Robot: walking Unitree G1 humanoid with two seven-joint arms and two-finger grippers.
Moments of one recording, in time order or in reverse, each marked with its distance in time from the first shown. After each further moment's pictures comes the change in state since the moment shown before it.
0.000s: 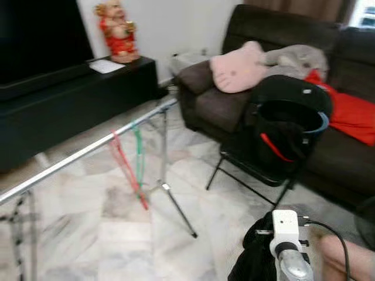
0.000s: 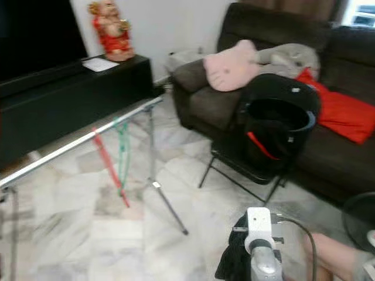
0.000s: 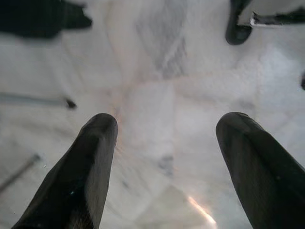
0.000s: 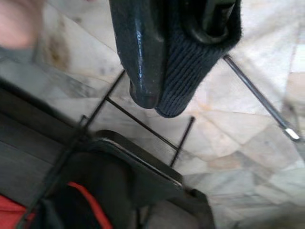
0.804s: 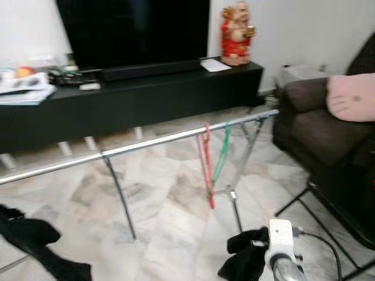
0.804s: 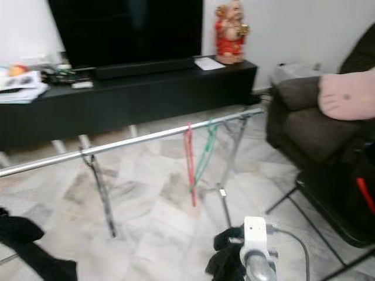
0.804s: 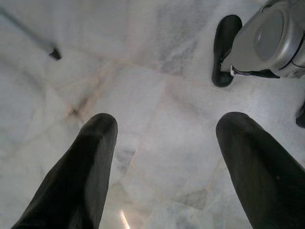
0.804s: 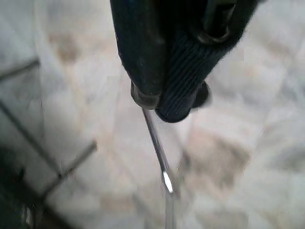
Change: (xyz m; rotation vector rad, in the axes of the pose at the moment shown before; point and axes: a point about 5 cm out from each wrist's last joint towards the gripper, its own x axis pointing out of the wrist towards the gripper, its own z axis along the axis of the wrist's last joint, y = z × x) left arm 0.001 0.001 0.034 0.009 -0.149 -0.007; right arm -0.020 0.008 -0.051 0.102 0.264 0.000
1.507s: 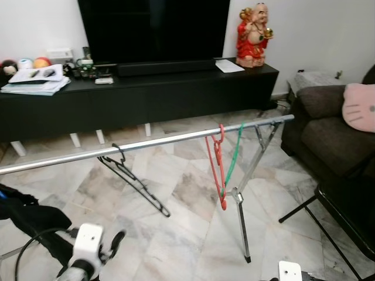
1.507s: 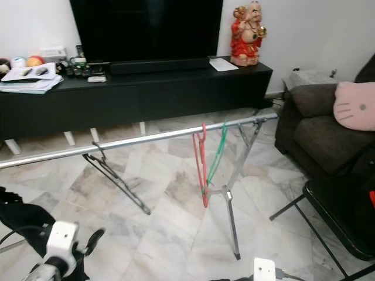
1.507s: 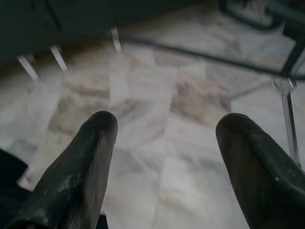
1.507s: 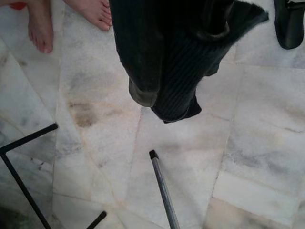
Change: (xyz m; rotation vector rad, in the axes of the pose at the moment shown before) left arm -0.070 -0.016 0.201 0.107 -1.013 -0.147; right arm -0.020 -0.005 -0.059 0.012 0.254 -0.044
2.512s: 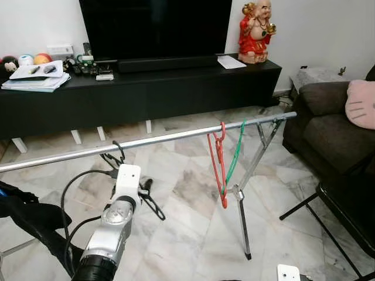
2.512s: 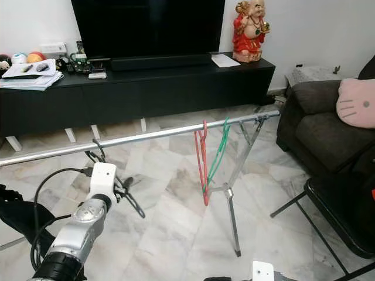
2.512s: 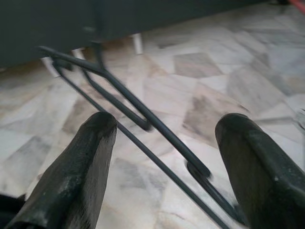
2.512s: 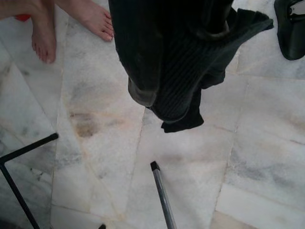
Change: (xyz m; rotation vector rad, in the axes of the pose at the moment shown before) left arm 0.084 -0.042 0.092 -0.074 0.050 0.169; right arm -0.001 -0.002 -0.005 -0.008 0.031 -0.015
